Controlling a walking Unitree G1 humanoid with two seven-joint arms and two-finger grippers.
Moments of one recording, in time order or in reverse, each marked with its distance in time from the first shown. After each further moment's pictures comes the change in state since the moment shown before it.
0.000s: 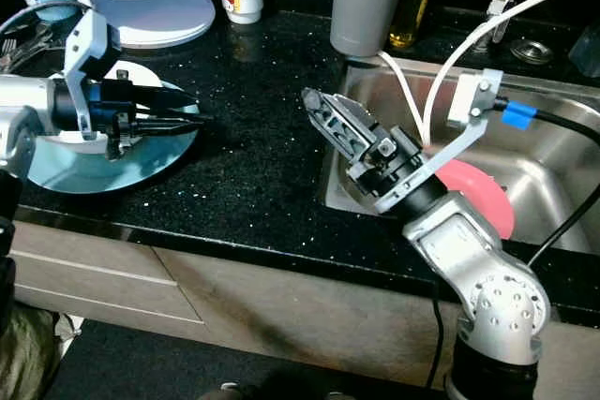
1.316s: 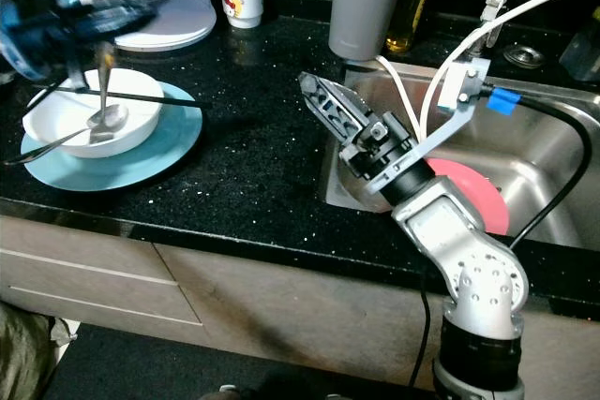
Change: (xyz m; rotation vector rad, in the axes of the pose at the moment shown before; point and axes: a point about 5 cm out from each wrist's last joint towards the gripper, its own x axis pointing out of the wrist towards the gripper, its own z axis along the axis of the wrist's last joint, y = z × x) left arm -0.050 0.015 0.073 0.080 -0.393 0.234; right arm 0.016 -0.014 -0.003 0.017 -0.023 -0.020
